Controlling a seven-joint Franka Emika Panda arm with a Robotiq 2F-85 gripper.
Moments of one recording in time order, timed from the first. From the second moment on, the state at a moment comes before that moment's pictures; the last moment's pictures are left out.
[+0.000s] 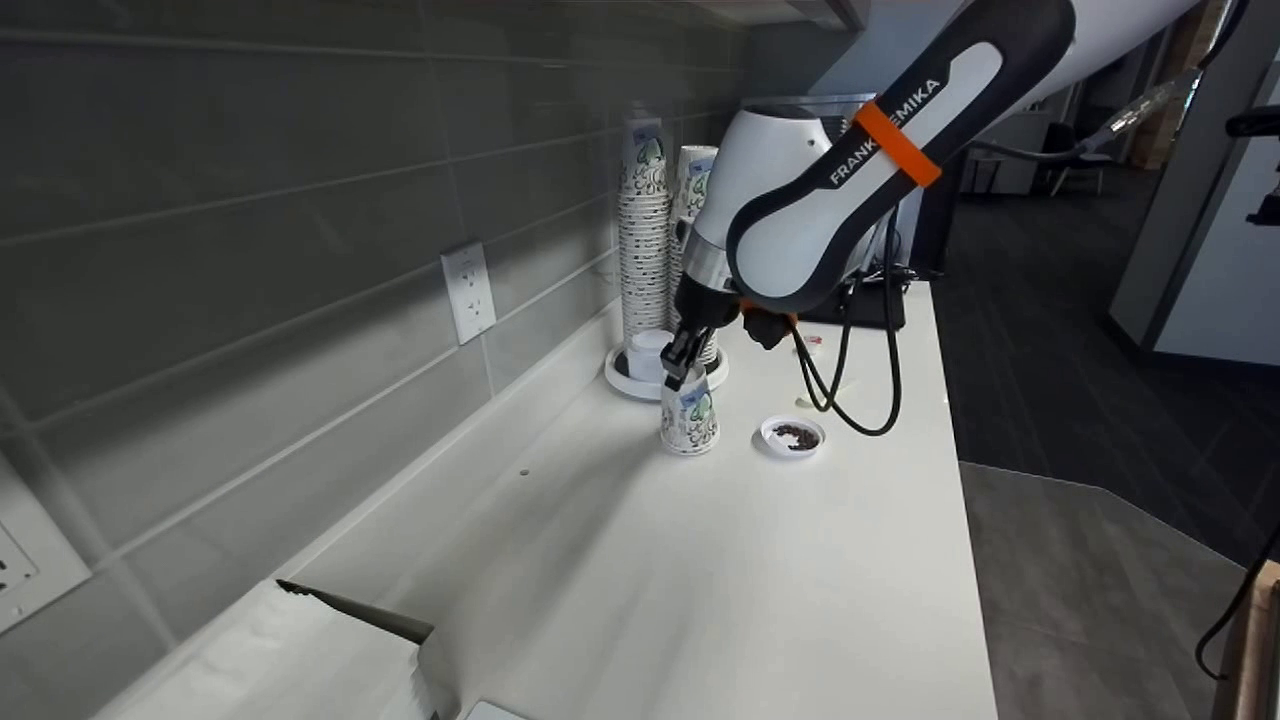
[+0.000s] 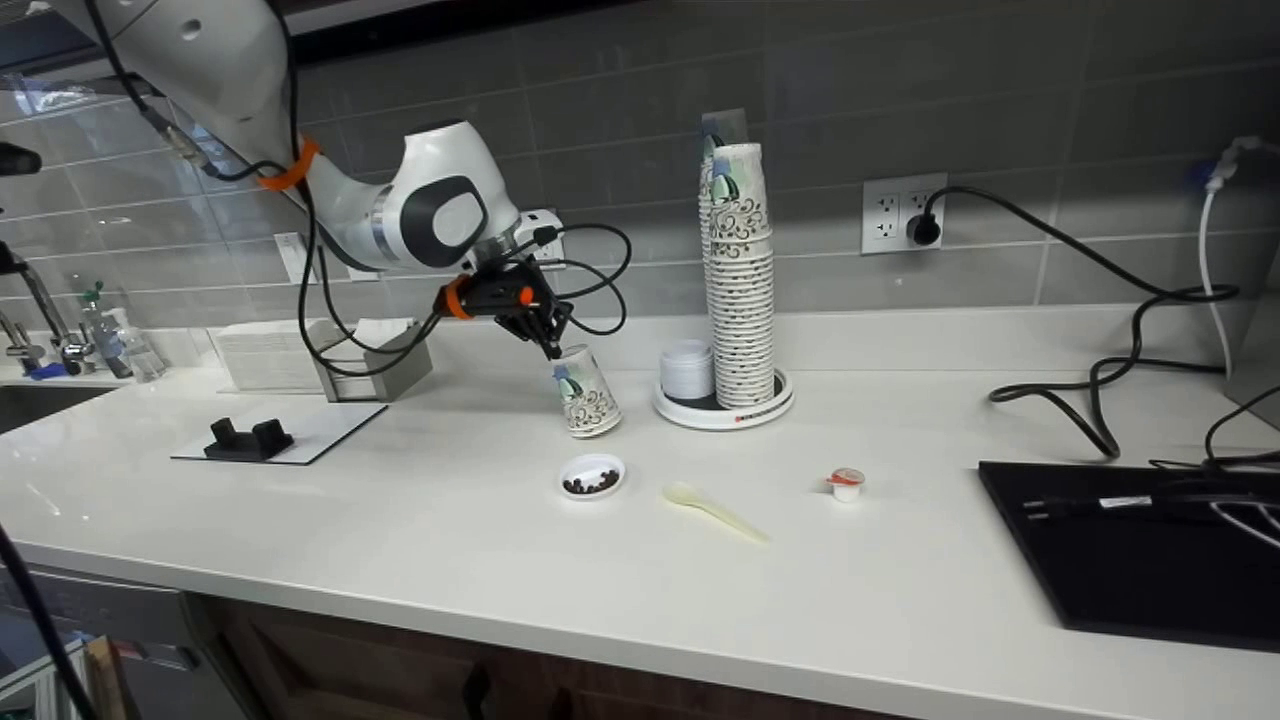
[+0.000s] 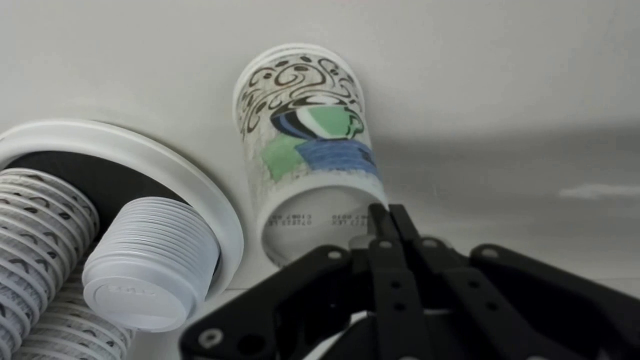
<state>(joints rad) 0.11 0.33 0.05 -2.09 -0.06 2.80 -0.14</state>
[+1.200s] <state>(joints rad) 0.09 0.23 0.07 -2.09 -0.06 2.75 -0.14</state>
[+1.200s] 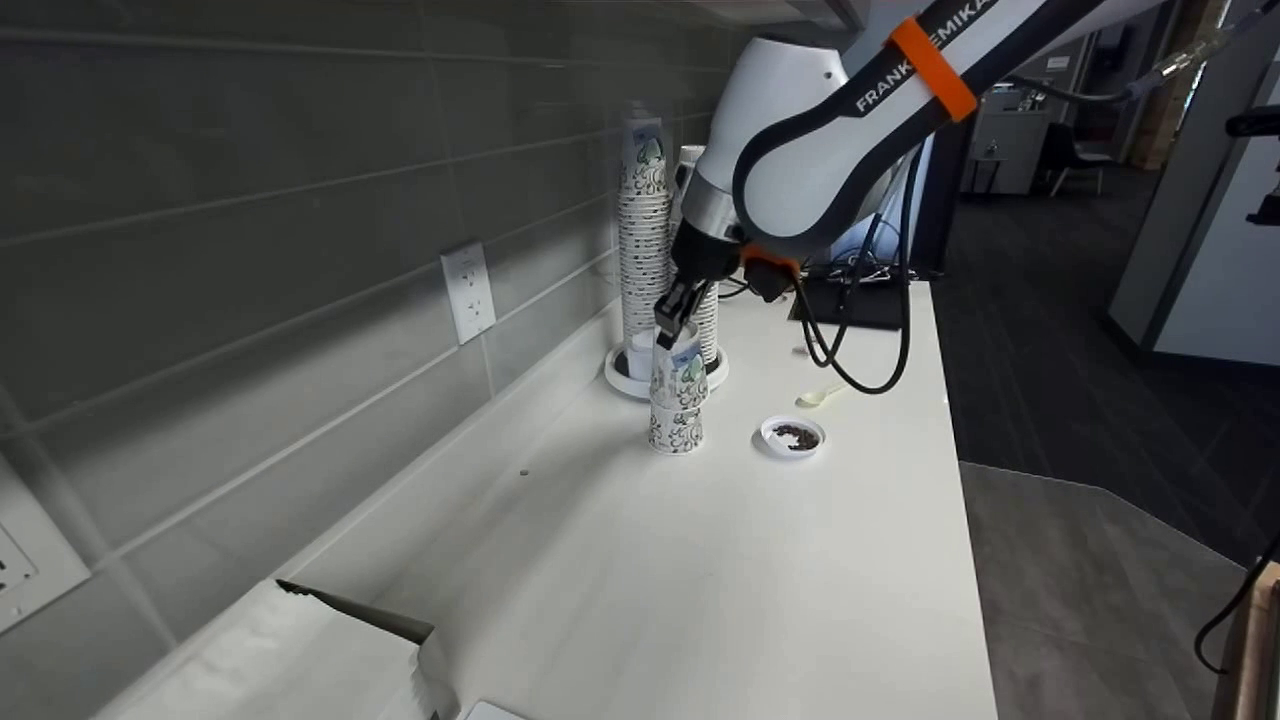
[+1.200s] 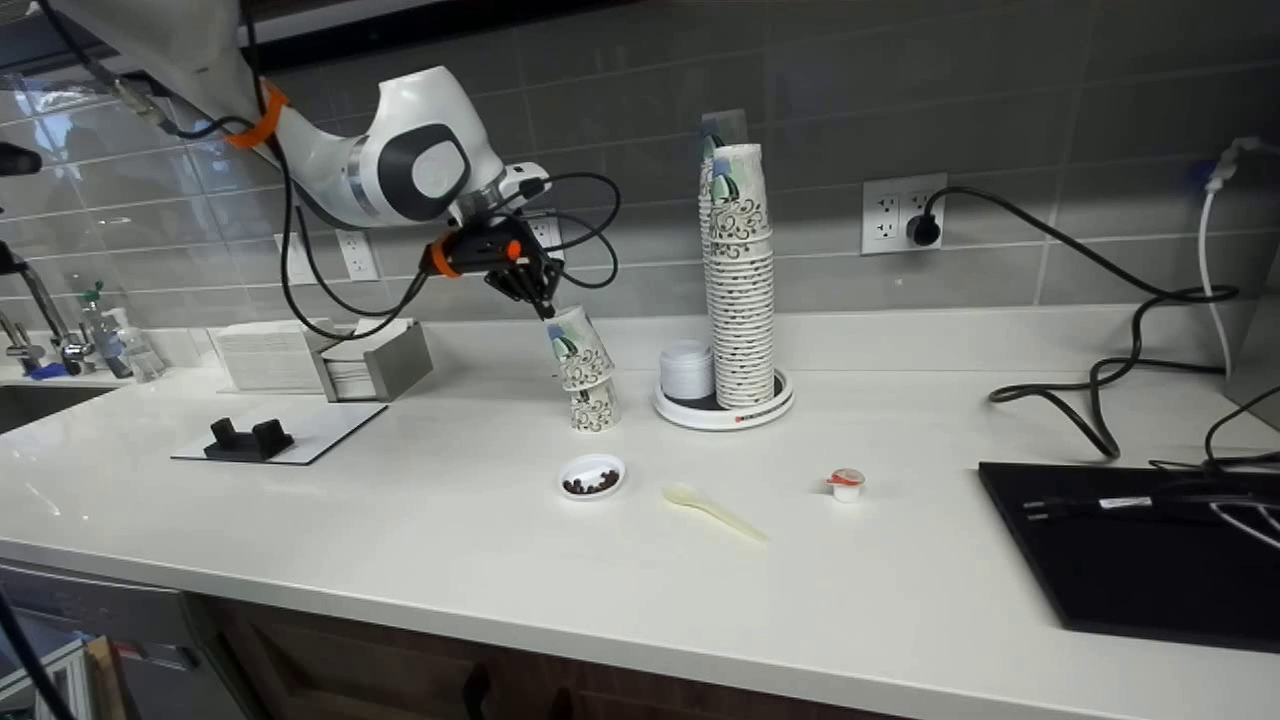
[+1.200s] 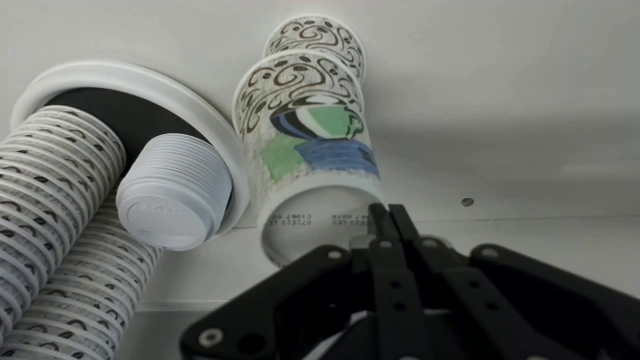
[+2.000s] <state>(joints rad) 0.10 -0.03 0.08 -2.20 -0.24 2.58 0.02</state>
